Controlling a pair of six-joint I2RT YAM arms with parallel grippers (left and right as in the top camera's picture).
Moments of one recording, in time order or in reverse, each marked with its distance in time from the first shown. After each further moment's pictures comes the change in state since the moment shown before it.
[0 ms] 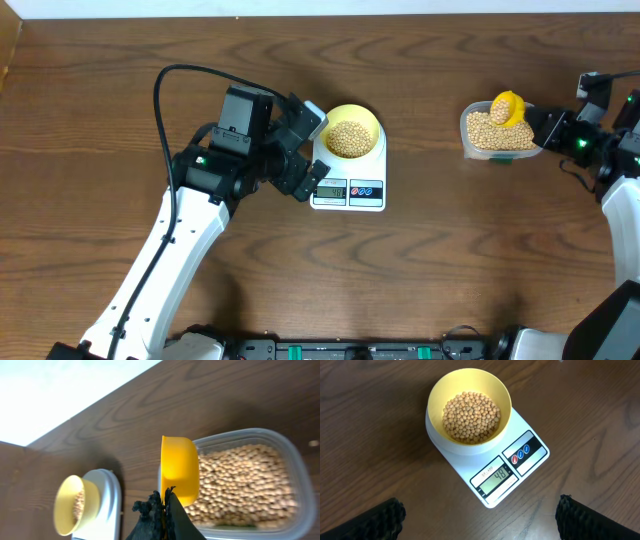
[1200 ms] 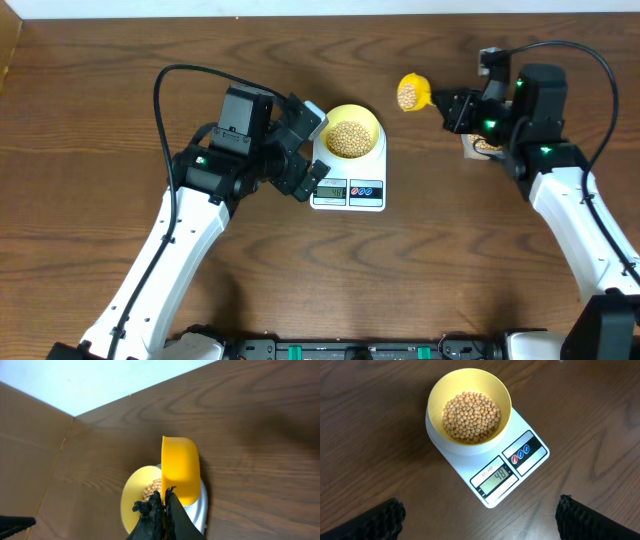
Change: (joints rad) left arm 0.000 0.000 0.000 0.000 0.000 0.000; right arm 0.447 0.000 0.000 0.218 0.119 0.236
